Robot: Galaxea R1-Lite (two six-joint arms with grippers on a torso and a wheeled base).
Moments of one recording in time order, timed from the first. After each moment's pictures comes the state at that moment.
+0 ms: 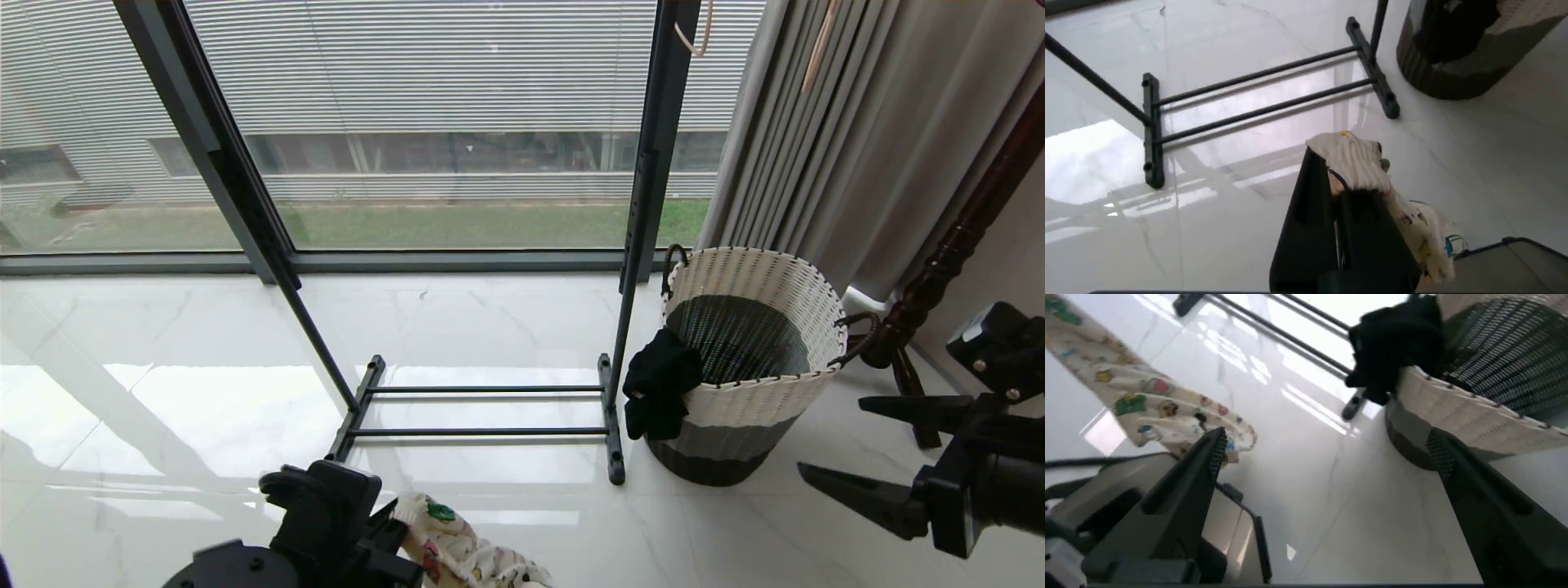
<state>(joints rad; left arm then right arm) -0.84 1.72 0.00 -1.35 0.54 -0.04 0.54 1.13 -0.60 -0.11 0.09 -0.06</state>
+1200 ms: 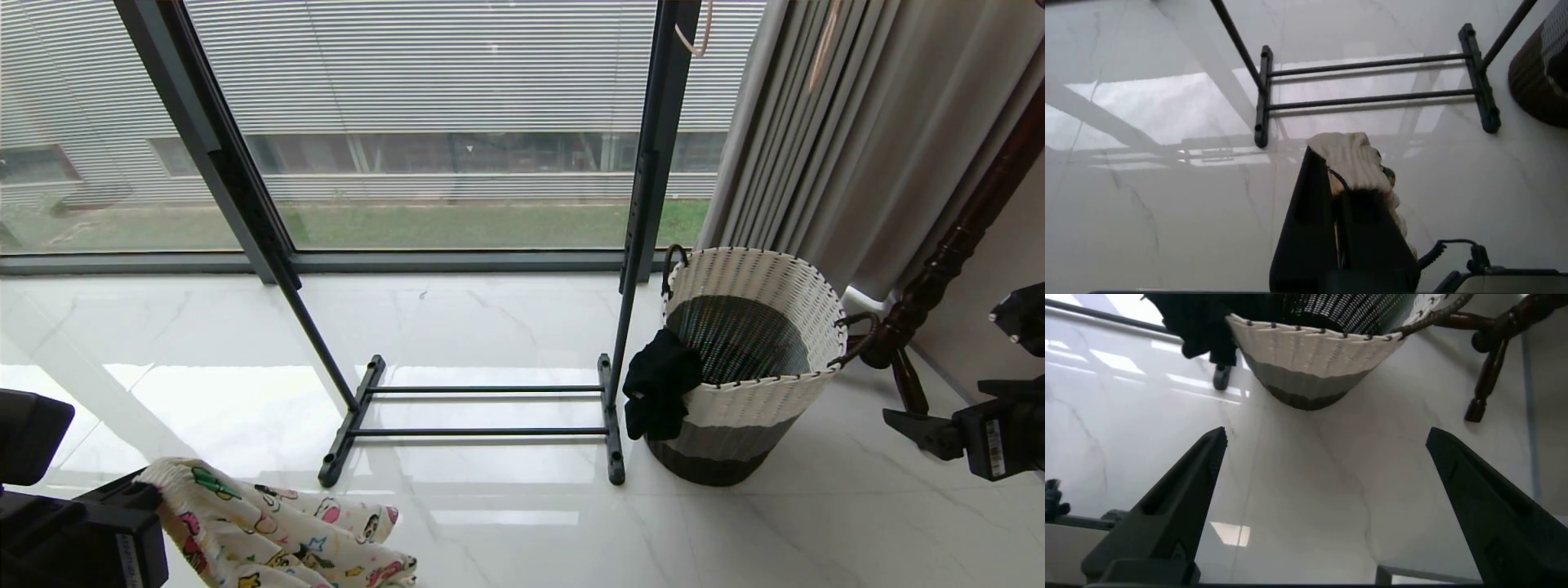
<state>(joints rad) -0.30 0.92 -0.28 -0.30 0.31 0.07 0.20 1.19 -0.63 -0.08 -0.09 -0.12</state>
